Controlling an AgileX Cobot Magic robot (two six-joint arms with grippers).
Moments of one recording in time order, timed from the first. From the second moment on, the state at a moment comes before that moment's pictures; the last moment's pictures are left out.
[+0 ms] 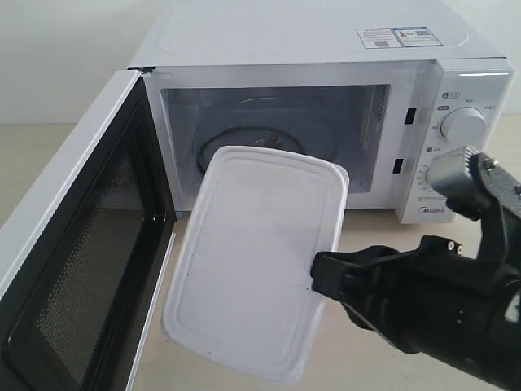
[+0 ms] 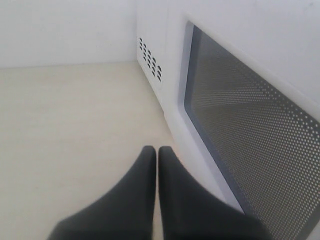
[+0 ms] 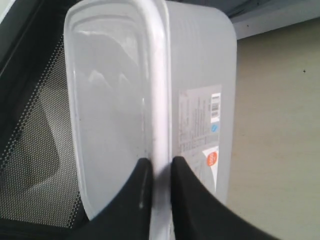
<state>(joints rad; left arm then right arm) -0.13 0.00 0.00 -0.09 0.31 0.04 0.91 1.08 -0.35 0.86 -0.32 0.03</state>
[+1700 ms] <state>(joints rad) -0.13 0.00 0.00 -0.09 0.31 0.04 0.87 1.83 -0.71 0.94 -0.98 0.79</state>
